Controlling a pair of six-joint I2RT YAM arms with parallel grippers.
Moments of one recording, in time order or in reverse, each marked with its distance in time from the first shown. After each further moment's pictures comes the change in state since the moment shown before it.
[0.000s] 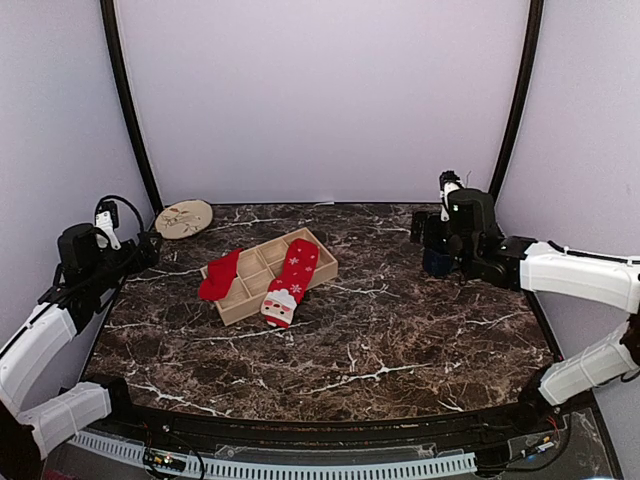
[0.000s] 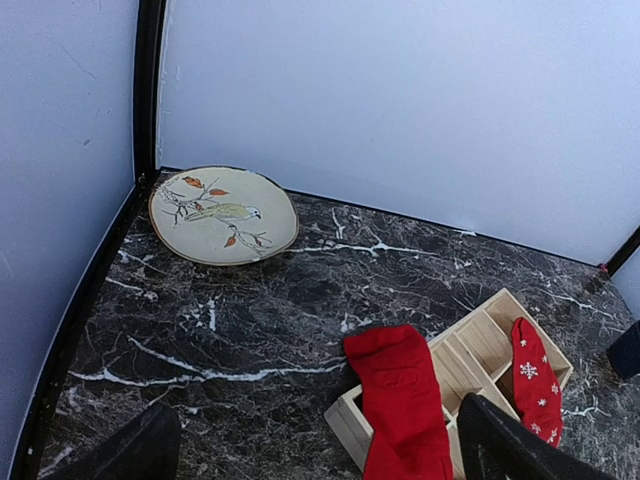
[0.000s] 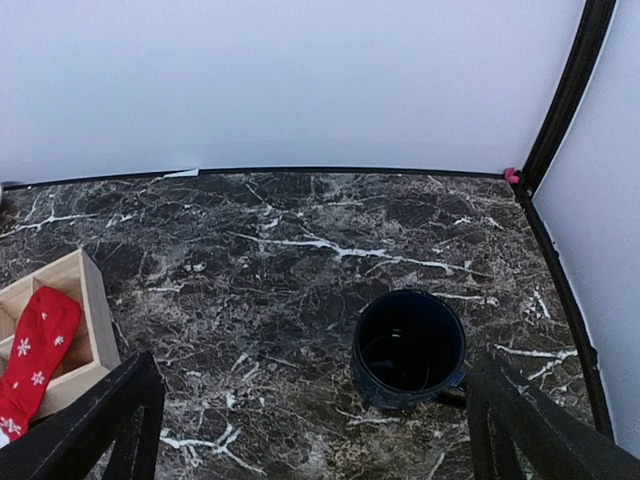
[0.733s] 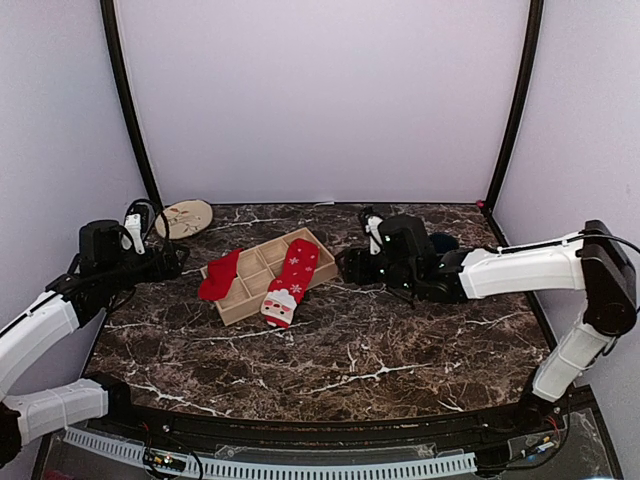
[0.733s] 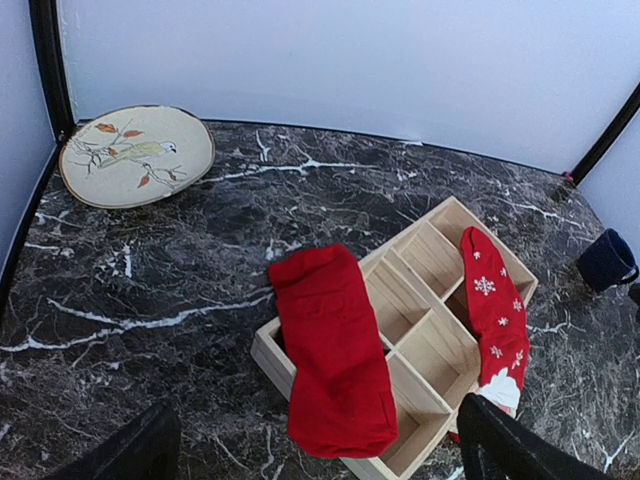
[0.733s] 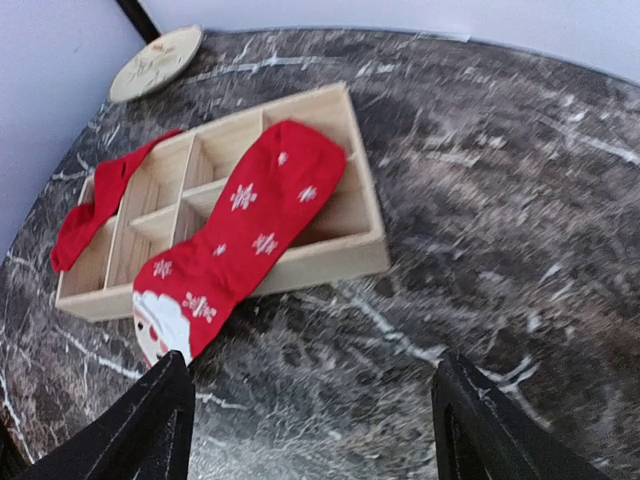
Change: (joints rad) left arm -0.208 0.059 0.063 -0.146 -0.029 0.015; right arm 0.227 0.312 0.127 0.072 -0.325 0.193
